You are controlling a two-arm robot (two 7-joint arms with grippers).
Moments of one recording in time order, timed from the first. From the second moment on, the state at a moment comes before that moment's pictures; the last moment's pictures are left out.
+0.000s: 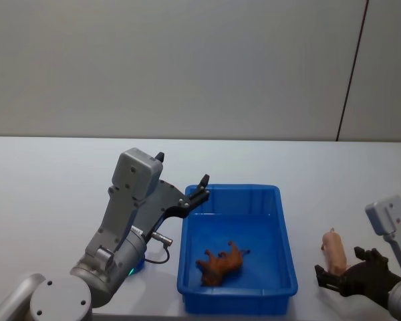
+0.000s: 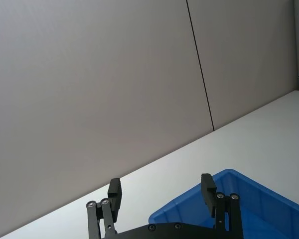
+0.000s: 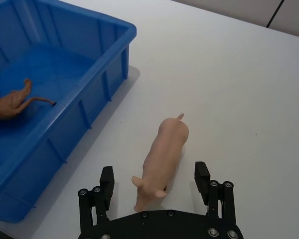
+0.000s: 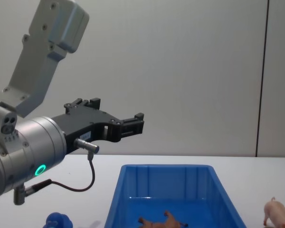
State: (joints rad) left arm -0.24 0.38 0.45 -1.63 -0.20 0.01 -0.01; right arm 0.04 0.37 -0.23 -1.68 0.20 0.52 0.18
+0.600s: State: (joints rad) left arm -0.24 0.38 0.45 -1.63 -0.20 0.01 -0.01; right arm 0.07 0.33 -0.25 -1.61 0.18 0.53 0.16
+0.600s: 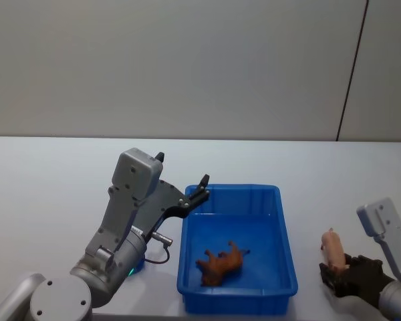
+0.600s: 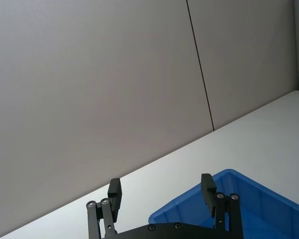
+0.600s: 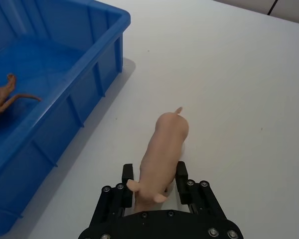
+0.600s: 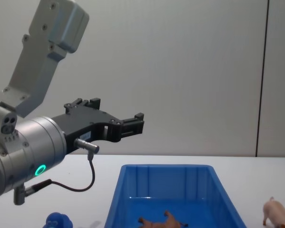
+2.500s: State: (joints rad) left arm -0.24 0.38 0.45 -1.63 -0.20 0.01 -0.01; right arm 0.17 0.19 -0.34 -1.73 0.10 0.49 0.28
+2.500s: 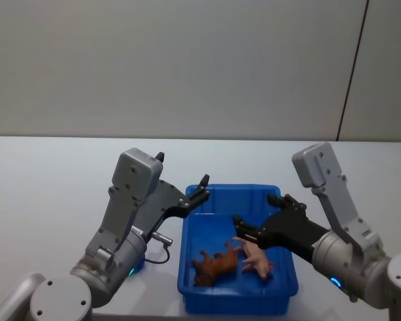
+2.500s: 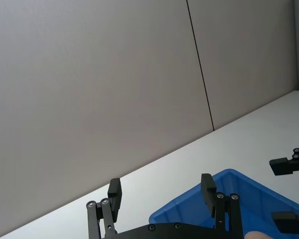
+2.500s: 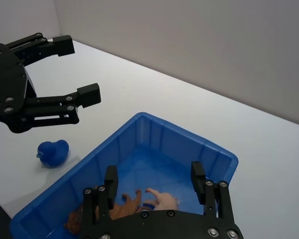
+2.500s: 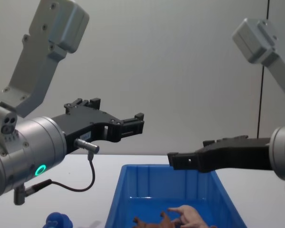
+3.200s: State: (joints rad) left arm -0.24 0.38 0.45 -1.63 -0.20 0.01 -0.01; right arm 0.16 0.30 -0.26 -1.67 0.13 0.32 0.34
